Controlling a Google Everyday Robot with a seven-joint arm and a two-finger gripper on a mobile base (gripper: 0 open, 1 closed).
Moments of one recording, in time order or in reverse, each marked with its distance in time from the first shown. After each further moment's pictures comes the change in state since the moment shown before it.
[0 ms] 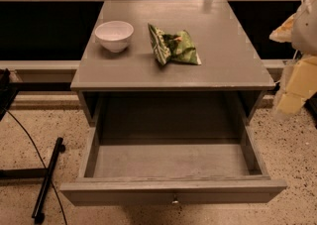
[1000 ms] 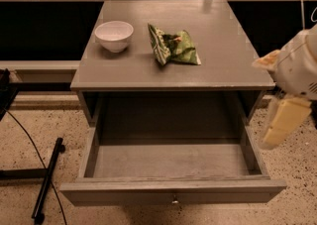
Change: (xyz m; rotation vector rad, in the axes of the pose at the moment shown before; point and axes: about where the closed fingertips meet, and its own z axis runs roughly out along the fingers) arm -0.003 0.031 0.049 -0.016 -0.077 -0.087
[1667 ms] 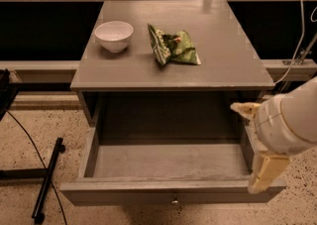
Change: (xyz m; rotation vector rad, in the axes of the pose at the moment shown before) arm 0.013 0.059 0.078 -0.025 -0.057 -0.176
